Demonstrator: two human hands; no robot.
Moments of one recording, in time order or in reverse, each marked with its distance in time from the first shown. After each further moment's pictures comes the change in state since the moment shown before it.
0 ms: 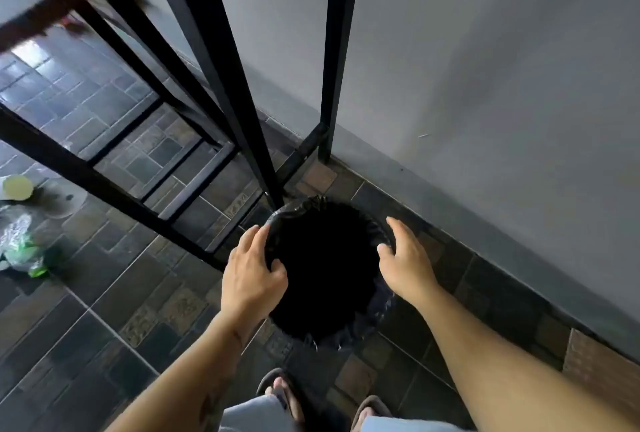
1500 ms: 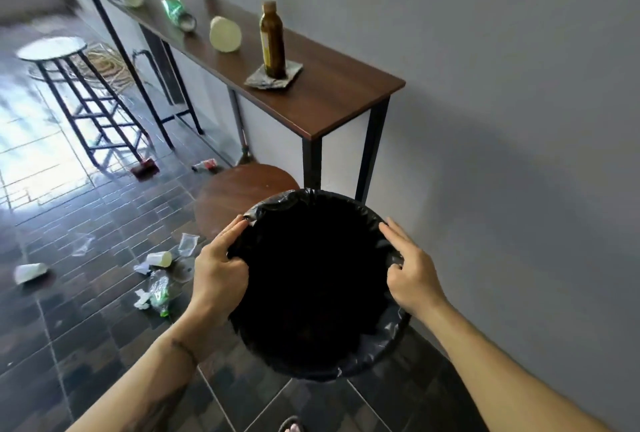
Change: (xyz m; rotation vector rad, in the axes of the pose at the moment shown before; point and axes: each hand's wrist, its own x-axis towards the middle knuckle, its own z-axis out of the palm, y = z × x) left_hand -0.223 0.192 -0.425 -0.651 0.415 0.045; right_hand -0.332 -0.278 -0.253 0.105 0.142 -0.632
